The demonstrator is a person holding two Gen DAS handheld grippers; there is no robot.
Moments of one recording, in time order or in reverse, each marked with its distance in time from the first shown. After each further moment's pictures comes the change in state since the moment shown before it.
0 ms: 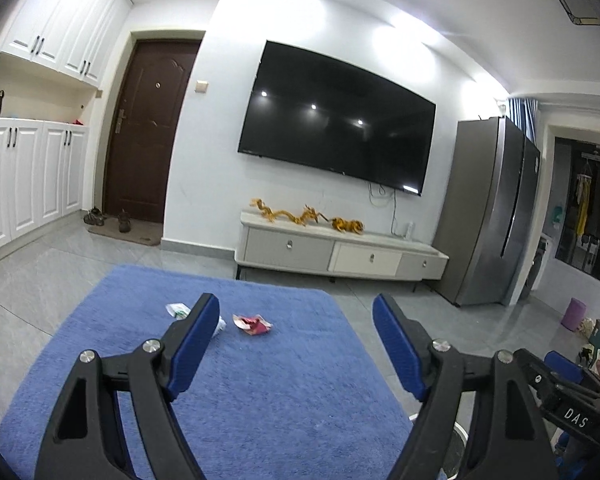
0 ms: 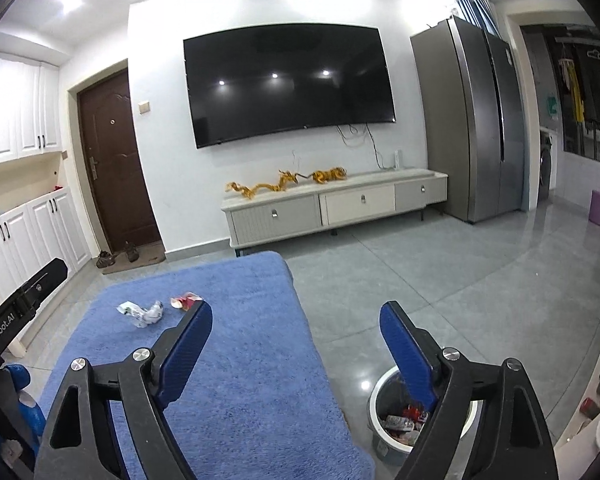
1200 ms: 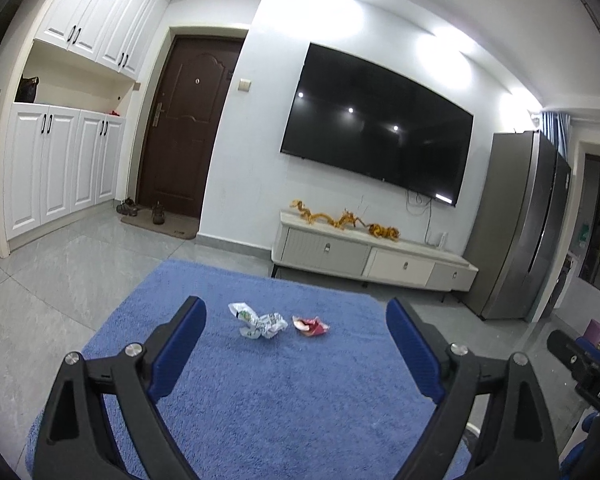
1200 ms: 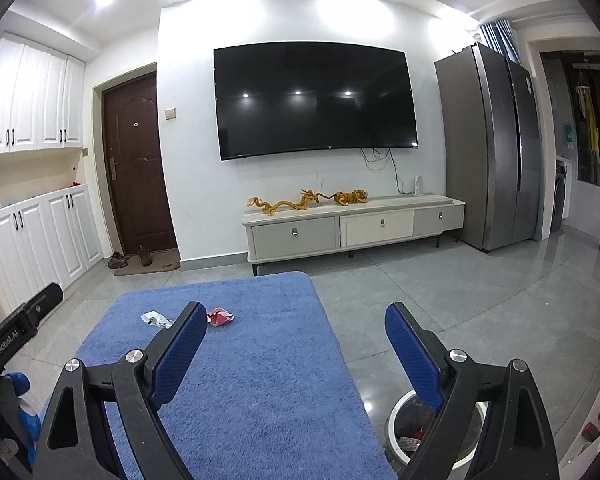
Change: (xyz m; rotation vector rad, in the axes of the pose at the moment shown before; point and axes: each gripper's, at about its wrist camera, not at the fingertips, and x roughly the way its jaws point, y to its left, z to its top) left arm -0.012 0.071 0.004 -0.061 0.022 0.115; right arm -0.003 0.042 0.002 -0.065 -0.060 0.046
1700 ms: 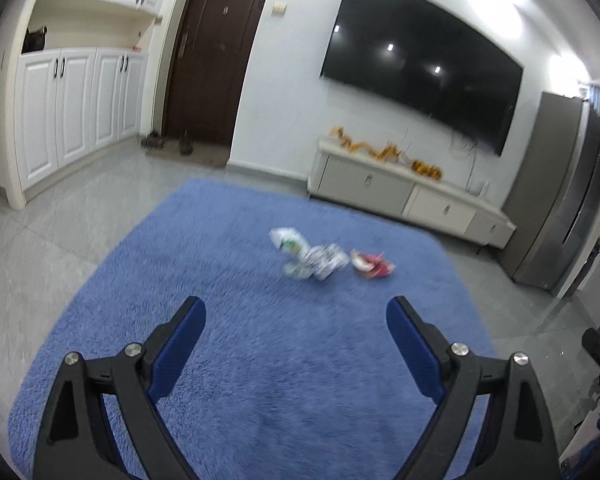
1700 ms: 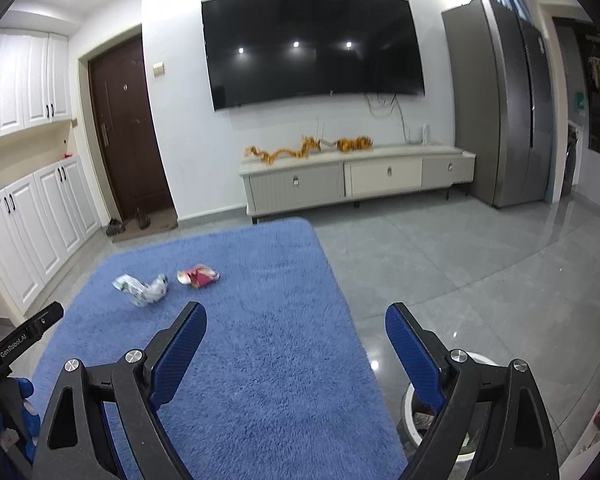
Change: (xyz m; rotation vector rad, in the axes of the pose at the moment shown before) left arm 0.132 0.053 -0.053 -0.051 0.283 0.123; right arm 0.102 -0.011 -0.028 0.023 0.196 0.021
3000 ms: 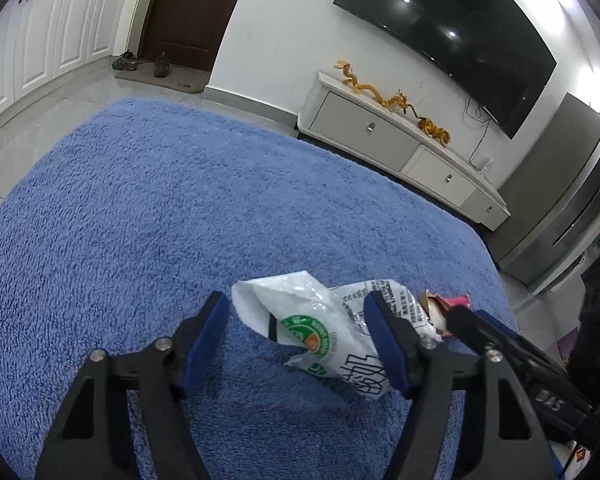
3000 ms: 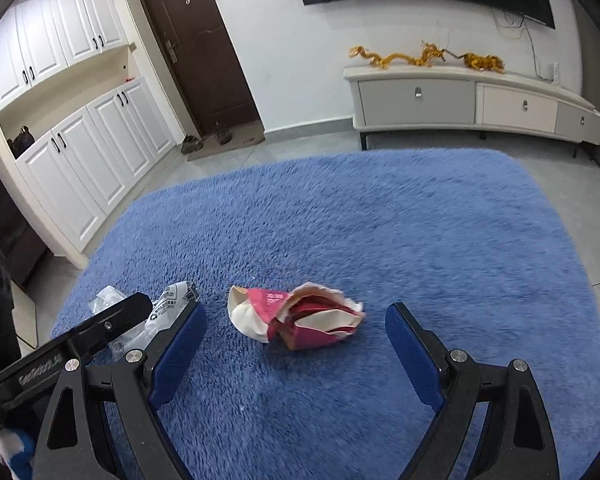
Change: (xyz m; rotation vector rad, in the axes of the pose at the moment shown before) left arm 0.230 0.043 0.047 -0.107 0.234 -0.131; right arm 0.286 0.126 0.027 -0.092 0.335 0.355
